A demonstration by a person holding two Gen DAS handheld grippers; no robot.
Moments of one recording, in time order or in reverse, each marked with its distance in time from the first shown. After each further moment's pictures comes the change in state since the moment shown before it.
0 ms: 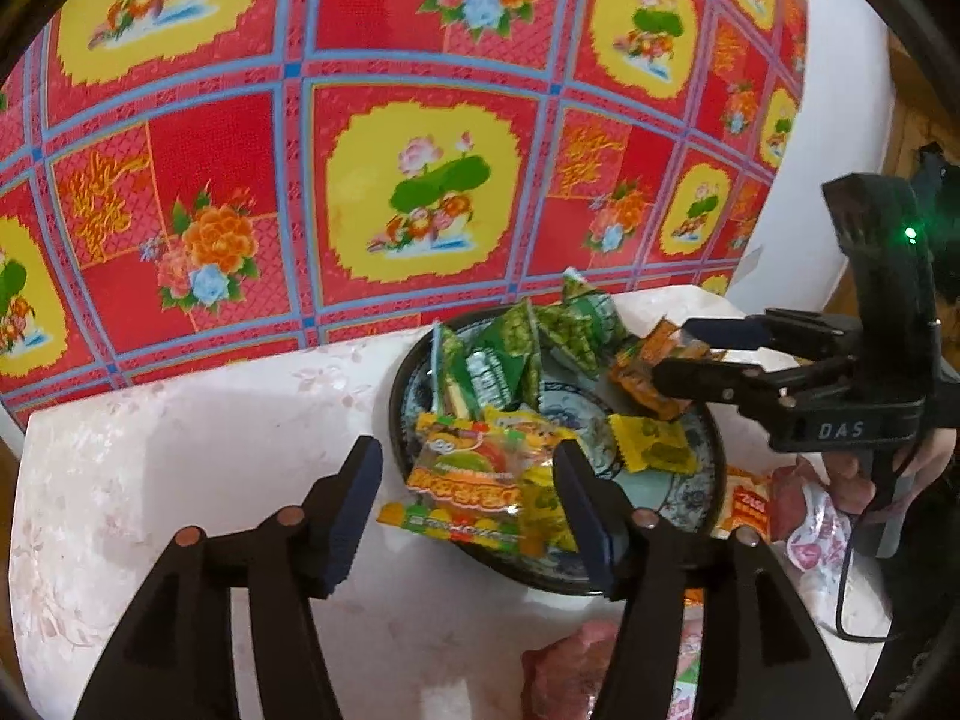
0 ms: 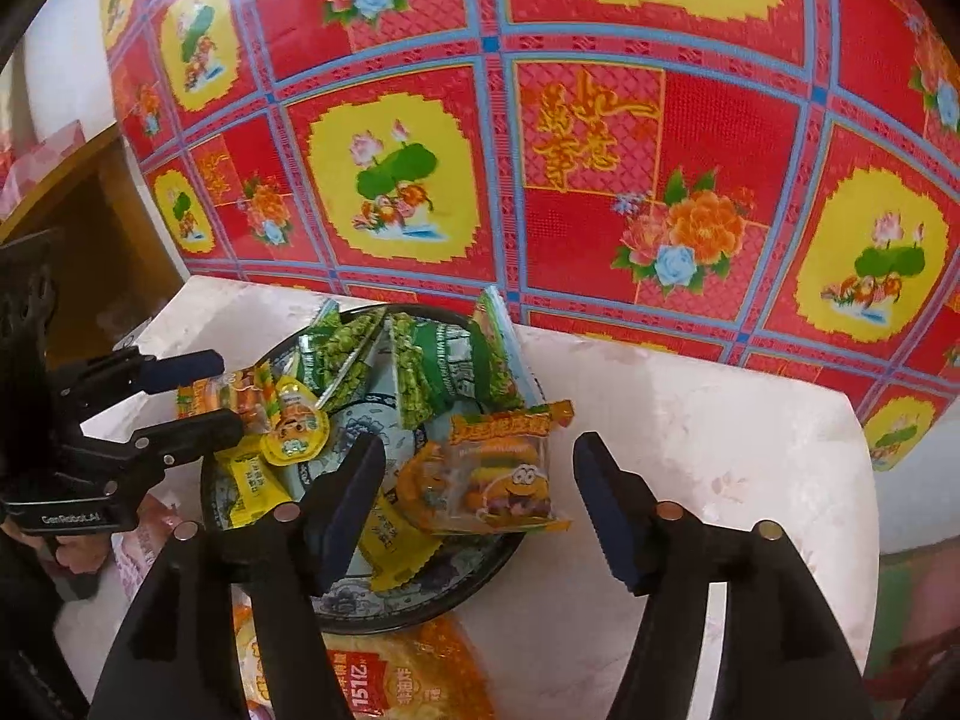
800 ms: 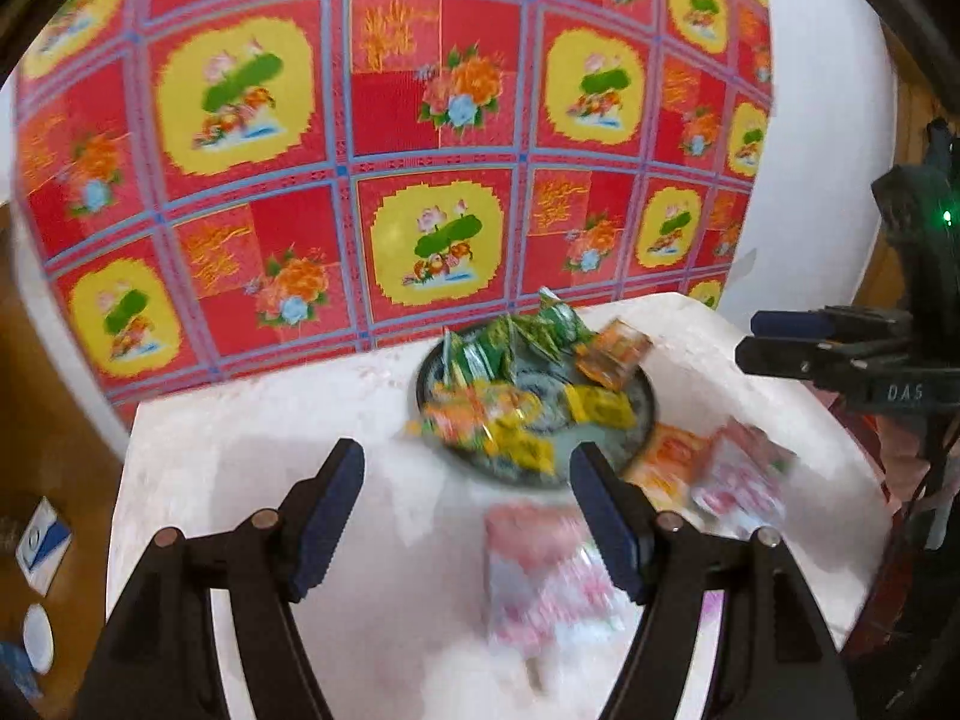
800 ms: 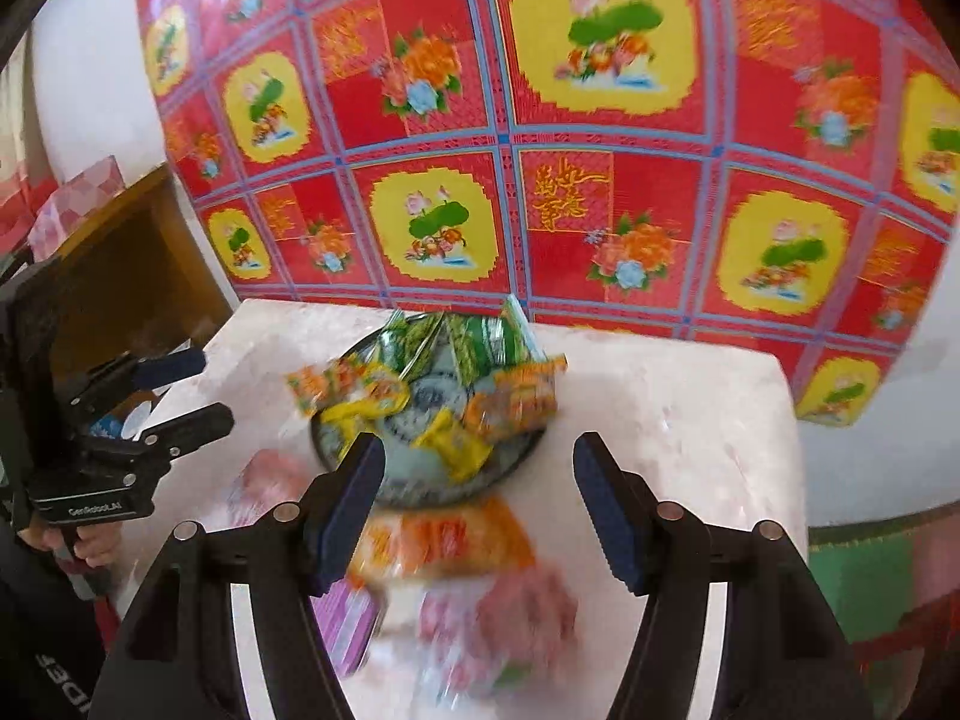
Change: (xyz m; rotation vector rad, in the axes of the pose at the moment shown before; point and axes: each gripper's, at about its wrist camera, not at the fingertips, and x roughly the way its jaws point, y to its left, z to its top) left arm -0.104 -0.034 -0.027 0.019 -0.059 0.116; right arm -0.114 0.023 -0.034 0.063 -0.069 -0.012
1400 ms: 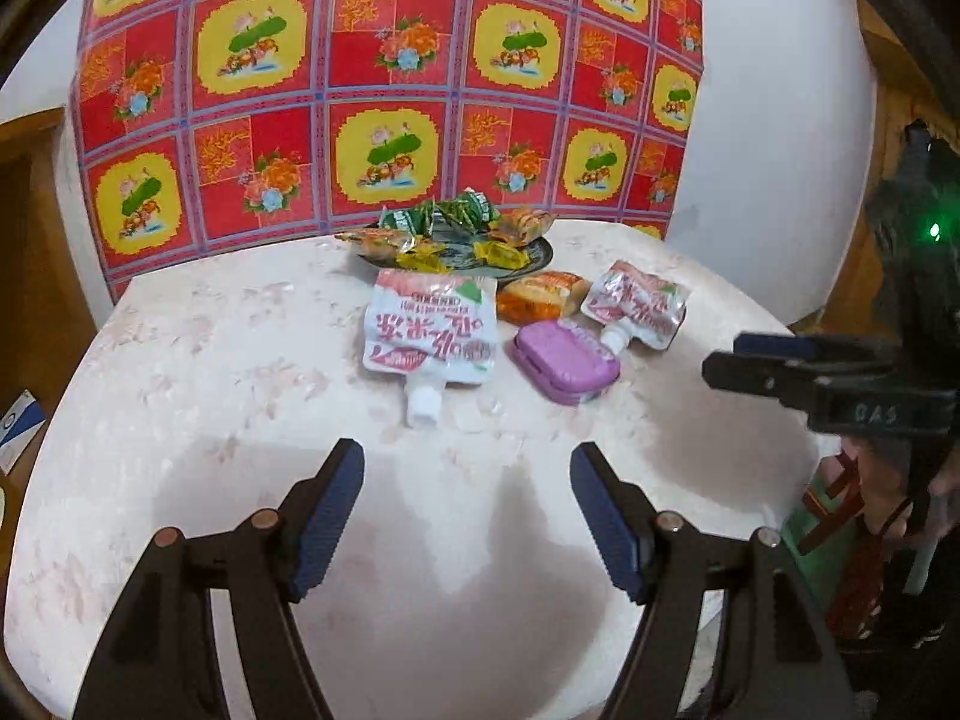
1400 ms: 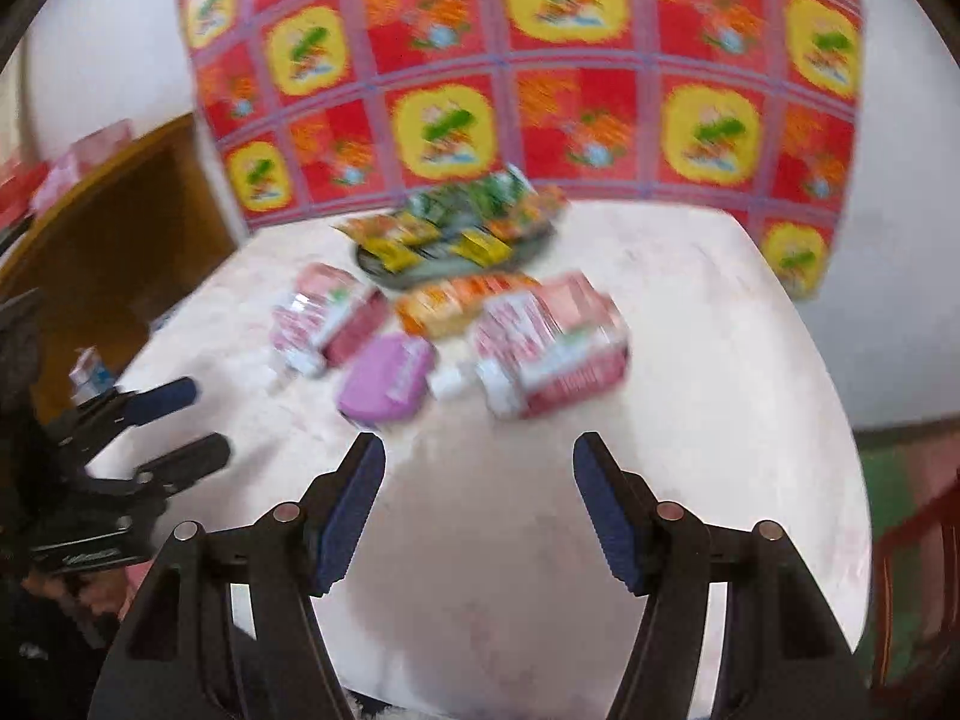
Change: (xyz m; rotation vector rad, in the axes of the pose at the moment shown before) left arm -0.049 -0.053 -0.122 -0.017 -0.020 -0.037; right arm -0.038 0.040 -0.136 0.084 0.005 -0.094
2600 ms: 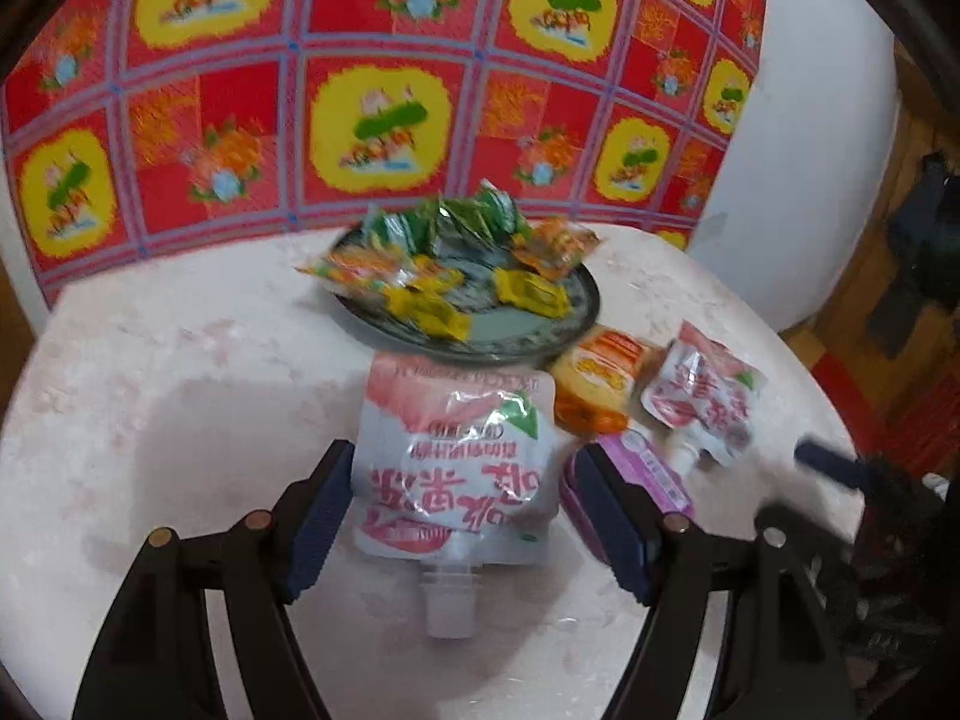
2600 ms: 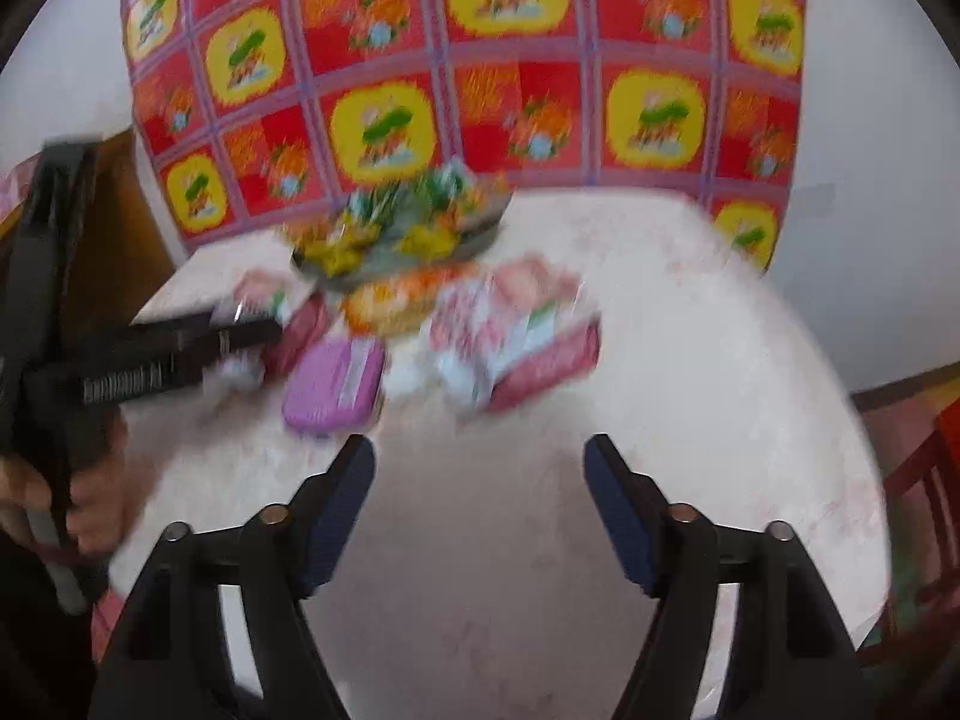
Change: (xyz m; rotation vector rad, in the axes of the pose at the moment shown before) left arm 0.085 0.025 0.070 -0.074 0.128 -0.079; right arm 0.015 0.005 -0.003 0.063 -0.063 -0.146
